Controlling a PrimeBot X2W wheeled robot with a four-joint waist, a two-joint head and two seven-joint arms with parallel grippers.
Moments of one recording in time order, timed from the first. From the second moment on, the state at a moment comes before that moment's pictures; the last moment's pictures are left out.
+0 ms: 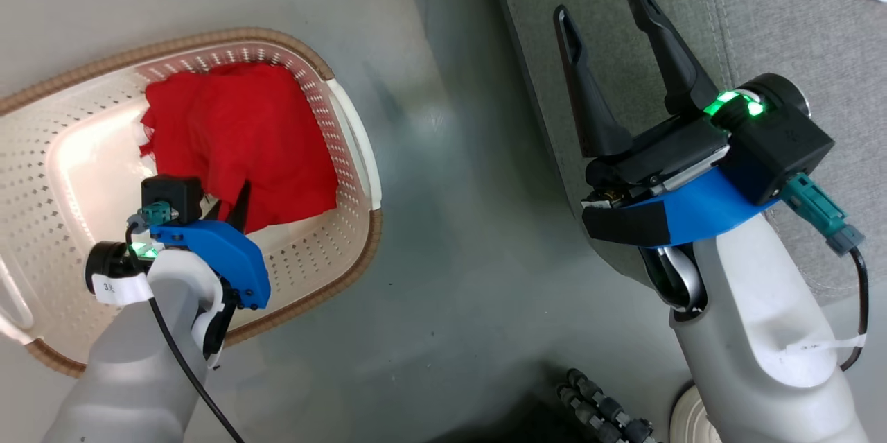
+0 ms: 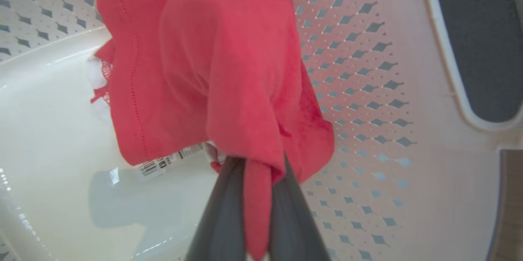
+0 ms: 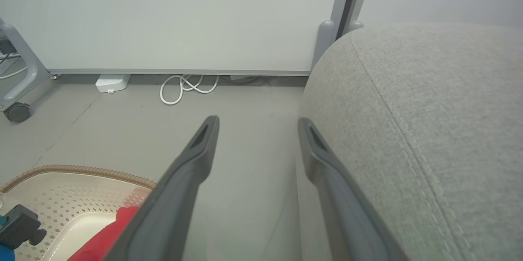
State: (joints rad) left arm -0.76 0.28 -0.73 1.06 -0.77 -0.13 -0.21; right arm -0.60 -0.05 0.25 0.13 0.16 0.13 -0.26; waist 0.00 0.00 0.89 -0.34
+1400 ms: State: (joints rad) left arm -0.62 0.18 -1.05 0.69 -0.81 -0.13 -0.26; right arm -0.18 -0.07 0.13 0.26 0.12 0.13 -0.13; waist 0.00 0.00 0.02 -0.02
